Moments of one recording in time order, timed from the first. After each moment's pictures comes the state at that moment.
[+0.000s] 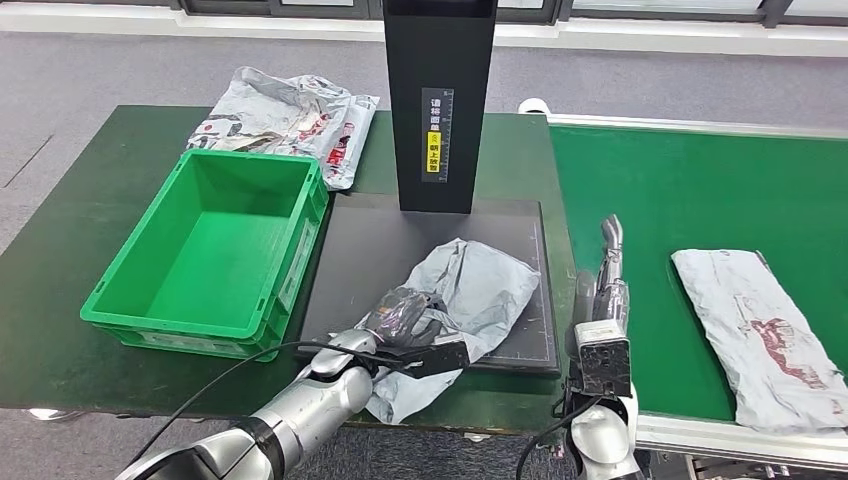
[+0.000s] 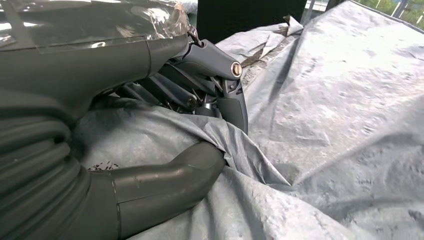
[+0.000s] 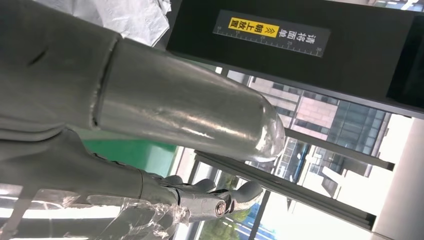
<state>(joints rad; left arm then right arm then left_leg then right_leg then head) -0.60 -0.24 -0.65 -0.47 -0.78 0.26 -0.26 -0.06 0.11 0.20 -1.47 0.33 -0.42 -0.43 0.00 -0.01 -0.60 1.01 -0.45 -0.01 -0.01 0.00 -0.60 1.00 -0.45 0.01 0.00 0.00</state>
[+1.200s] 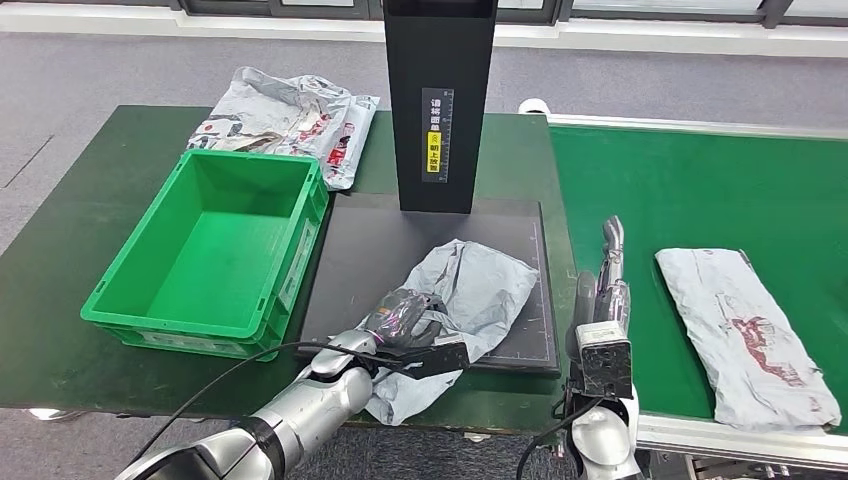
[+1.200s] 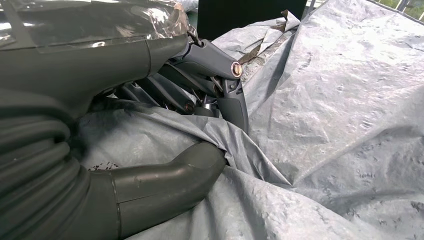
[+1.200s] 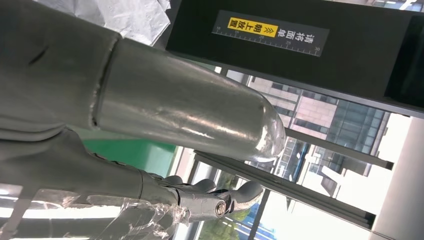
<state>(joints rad) -0.60 -0.24 -0.65 -0.45 -0.78 0.26 -0.26 -0.06 0.11 0.20 -1.48 0.33 -0.42 -0.43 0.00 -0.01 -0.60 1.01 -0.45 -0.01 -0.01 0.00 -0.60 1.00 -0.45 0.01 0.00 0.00</state>
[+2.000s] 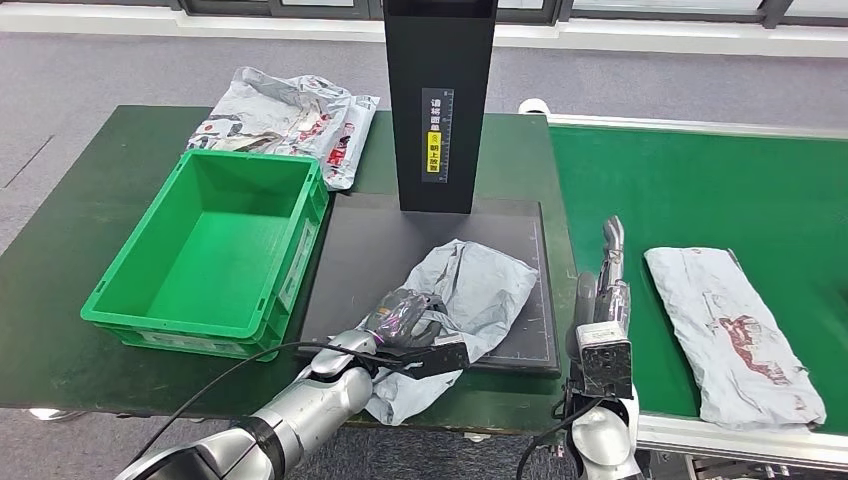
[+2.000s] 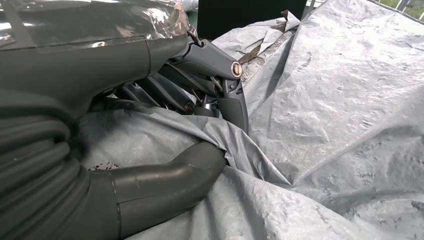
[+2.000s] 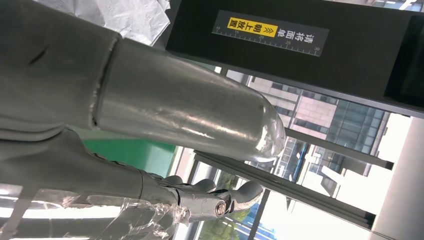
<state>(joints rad) -0.60 -0.24 -0.65 -0.45 -0.79 0.26 -0.26 -0.06 0.11 0.20 -1.48 0.33 -0.42 -0.43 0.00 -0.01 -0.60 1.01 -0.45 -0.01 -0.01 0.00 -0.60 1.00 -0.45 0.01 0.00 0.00</state>
